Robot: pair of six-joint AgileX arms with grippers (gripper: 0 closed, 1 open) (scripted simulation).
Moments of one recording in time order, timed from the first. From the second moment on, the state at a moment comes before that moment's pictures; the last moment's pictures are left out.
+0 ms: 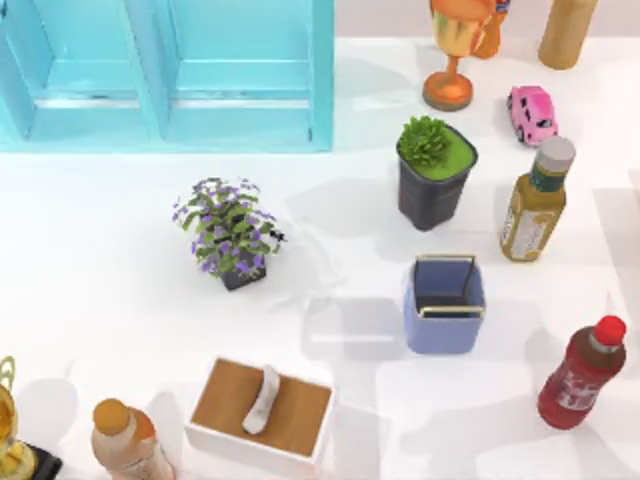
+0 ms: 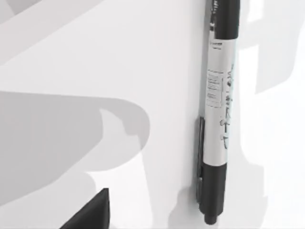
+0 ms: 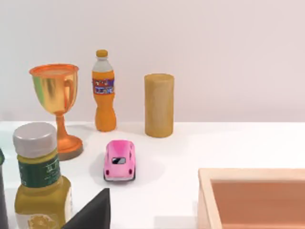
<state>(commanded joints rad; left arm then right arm) 0.90 1.97 1.30 -0.78 0.59 -0.24 0.00 0.00 0.00 0.00 0.00 0.00</state>
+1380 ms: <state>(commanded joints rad) 0.76 2.16 1.23 -0.41 0.57 -0.41 0.00 0.00 0.00 0.00 0.00 0.00</state>
